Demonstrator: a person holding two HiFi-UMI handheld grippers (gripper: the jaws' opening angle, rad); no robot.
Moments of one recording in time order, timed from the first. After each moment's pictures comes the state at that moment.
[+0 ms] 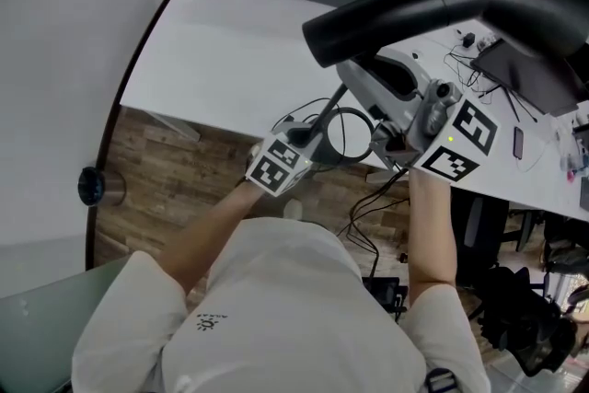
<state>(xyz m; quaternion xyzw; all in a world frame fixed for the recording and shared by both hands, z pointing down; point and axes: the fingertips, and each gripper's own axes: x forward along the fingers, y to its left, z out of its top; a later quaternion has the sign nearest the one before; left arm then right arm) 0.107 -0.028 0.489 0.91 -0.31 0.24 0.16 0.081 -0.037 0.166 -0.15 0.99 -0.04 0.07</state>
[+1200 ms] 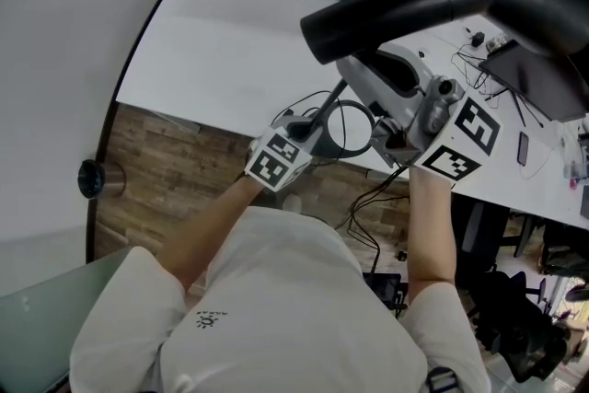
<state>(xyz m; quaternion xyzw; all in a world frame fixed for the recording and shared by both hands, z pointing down) 0.116 -0.062 0.500 0.90 -0.32 0.24 0.17 0.091 -0.077 0.179 -0.14 0.99 -0.05 0.07</state>
